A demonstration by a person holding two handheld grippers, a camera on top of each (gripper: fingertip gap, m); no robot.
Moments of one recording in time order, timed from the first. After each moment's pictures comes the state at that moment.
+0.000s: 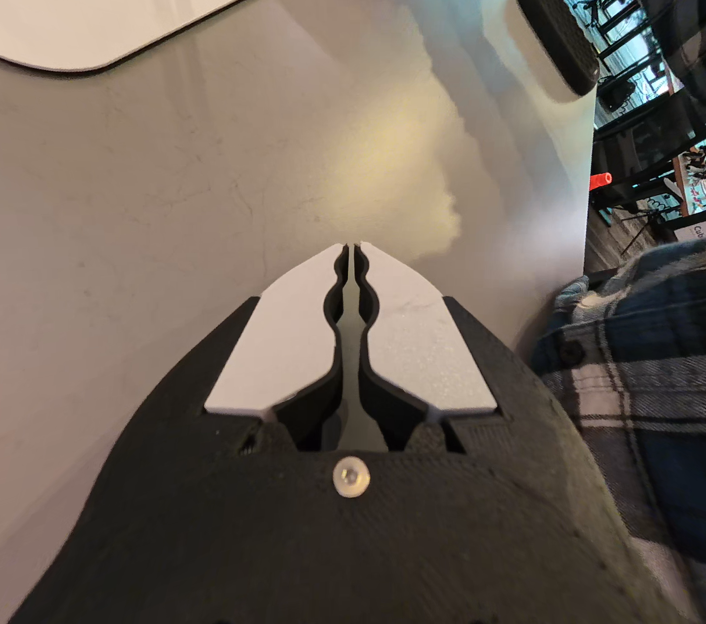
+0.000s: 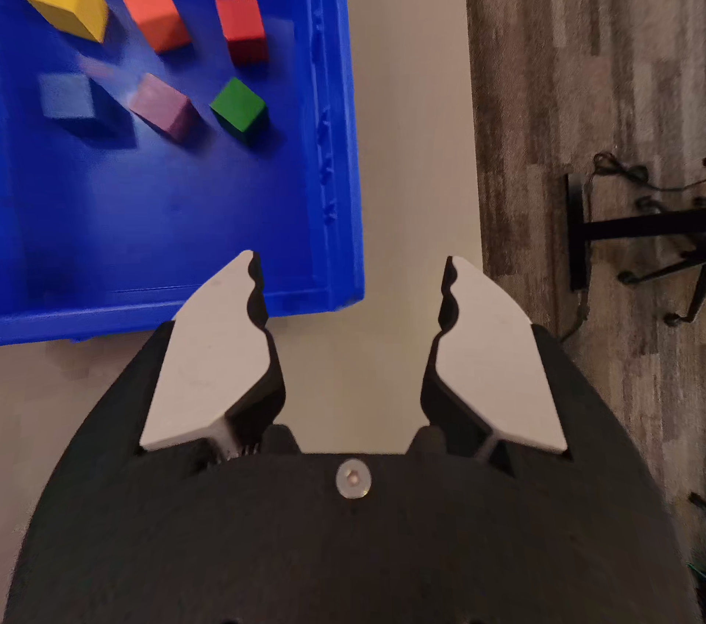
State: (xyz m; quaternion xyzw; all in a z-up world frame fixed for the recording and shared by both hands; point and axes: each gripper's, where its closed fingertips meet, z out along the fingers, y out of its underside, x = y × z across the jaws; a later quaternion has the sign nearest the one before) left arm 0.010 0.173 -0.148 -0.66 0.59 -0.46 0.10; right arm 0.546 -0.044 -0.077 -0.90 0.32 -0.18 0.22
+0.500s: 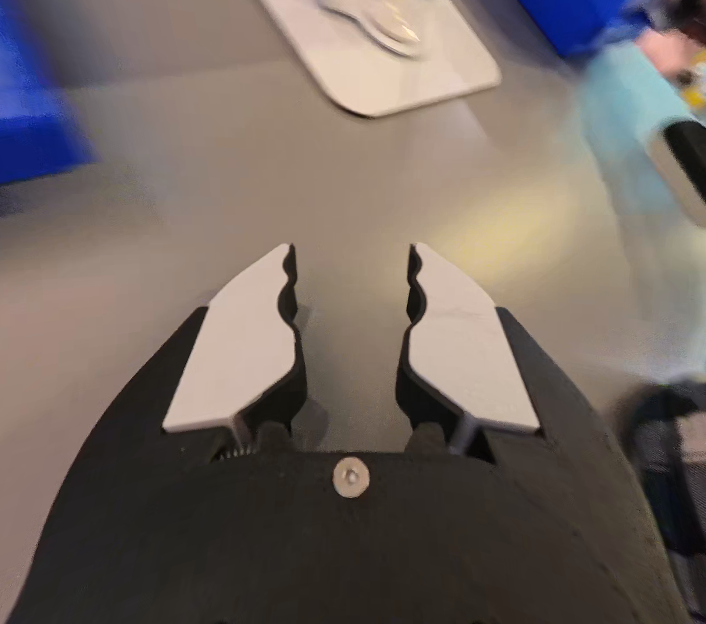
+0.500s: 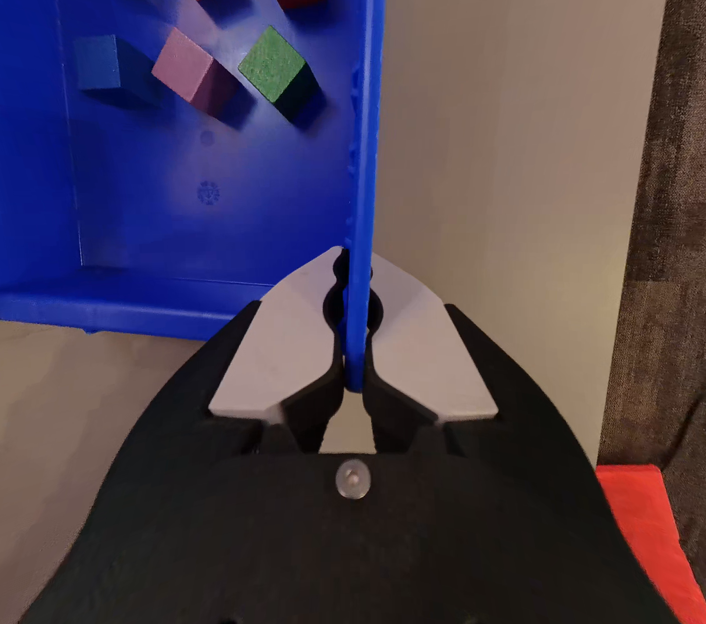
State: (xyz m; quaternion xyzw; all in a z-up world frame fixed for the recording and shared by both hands) left arm -0.045 0.271 -0.130 -0.76 0.45 -0.40 0.26; right arm 0.540 -0.026 -0.133 -0.92 0.32 -0.01 0.22
